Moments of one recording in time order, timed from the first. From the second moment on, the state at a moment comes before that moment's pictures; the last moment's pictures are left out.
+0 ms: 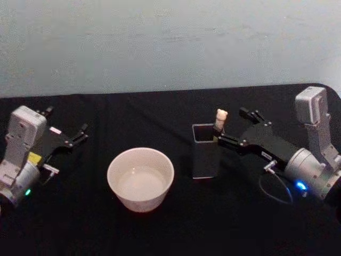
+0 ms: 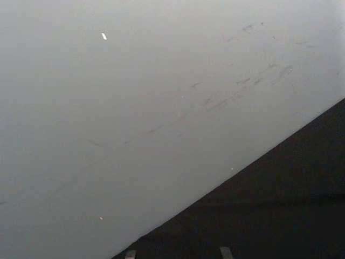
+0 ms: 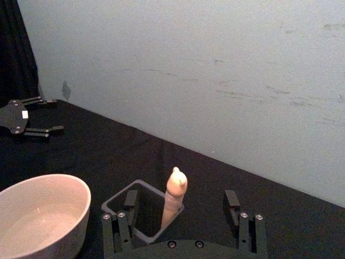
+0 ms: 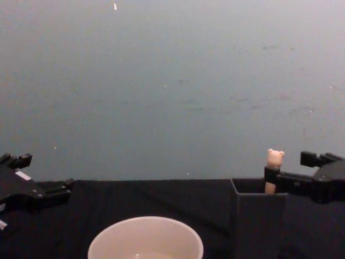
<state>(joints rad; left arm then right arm) -0.20 0.60 0.45 -1.41 -0.25 -0.12 0.03 0.17 0.51 -0.37 -1.54 0.46 0.00 0.35</state>
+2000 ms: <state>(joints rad) -0.20 0.60 0.45 -1.41 -0.25 -0.12 0.03 0.24 0.43 -0.35 -1.44 0.42 0.04 0.43</state>
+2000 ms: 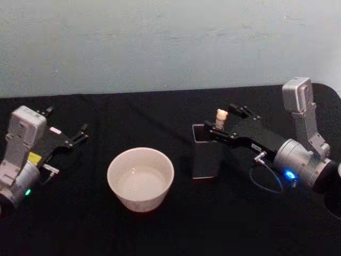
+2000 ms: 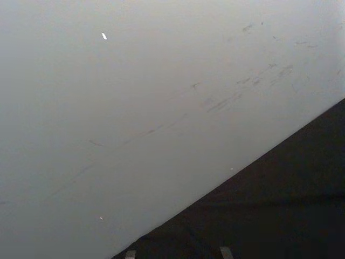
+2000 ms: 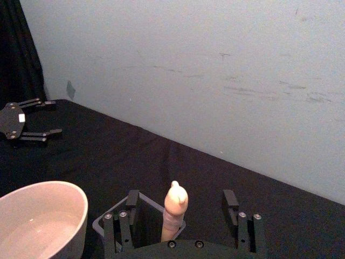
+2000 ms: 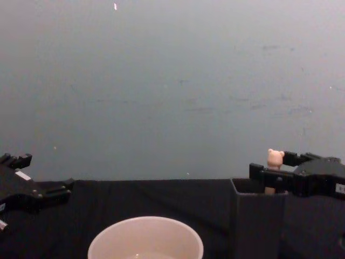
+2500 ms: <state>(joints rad) -0.20 0.60 0.45 -1.41 -0.25 -0.12 0.03 0.24 0.43 -0.35 -1.44 0.42 0.04 0.43</state>
